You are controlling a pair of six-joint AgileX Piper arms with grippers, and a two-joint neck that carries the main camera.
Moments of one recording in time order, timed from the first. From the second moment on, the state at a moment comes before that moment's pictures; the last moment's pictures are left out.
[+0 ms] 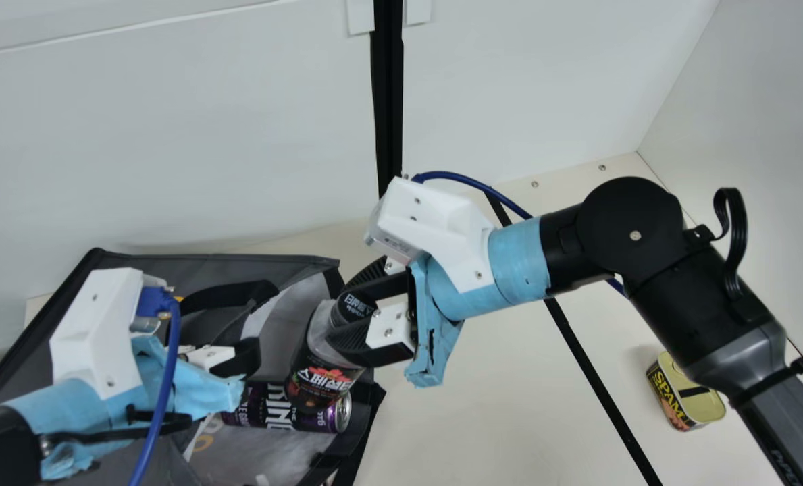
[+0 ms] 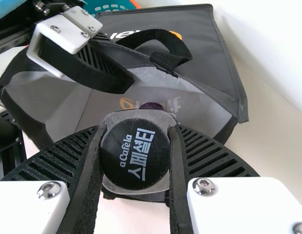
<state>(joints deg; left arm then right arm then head) -27.6 82.3 -75.4 -29.4 47.0 7.4 7.4 82.2 -84.2 49.1 69.2 -57.2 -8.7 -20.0</state>
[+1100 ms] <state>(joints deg) -27.6 82.3 -75.4 -29.4 47.0 7.4 17.8 91.9 -76.1 56.8 53.2 -59.2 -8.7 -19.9</state>
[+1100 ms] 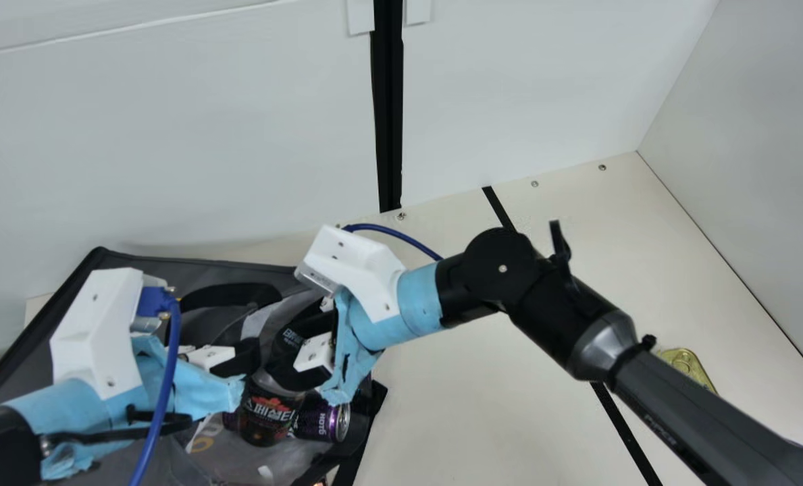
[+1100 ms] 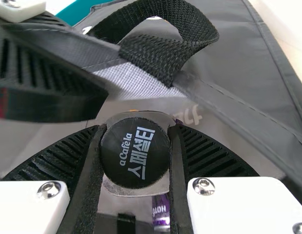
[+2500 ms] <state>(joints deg) -27.6 82.3 -75.4 -29.4 47.0 7.4 21.8 98.9 -80.0 54.8 48.7 -55.3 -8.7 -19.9</state>
